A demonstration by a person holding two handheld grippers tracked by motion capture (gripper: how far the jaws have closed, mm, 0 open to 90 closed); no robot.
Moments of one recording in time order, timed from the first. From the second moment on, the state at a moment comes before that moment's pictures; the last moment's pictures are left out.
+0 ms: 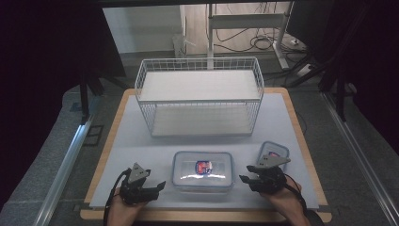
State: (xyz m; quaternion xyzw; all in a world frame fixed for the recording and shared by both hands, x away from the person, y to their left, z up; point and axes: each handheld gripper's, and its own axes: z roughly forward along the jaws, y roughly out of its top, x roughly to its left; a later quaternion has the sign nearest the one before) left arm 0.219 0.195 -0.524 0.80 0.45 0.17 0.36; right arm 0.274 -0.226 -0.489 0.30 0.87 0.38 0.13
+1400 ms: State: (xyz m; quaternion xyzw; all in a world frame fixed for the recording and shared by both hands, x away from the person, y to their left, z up) left arm 0.223 0.198 -0.521 0.79 0.43 0.16 0.40; right arm 0.274 -0.228 -0.482 0.31 0.85 0.40 0.11
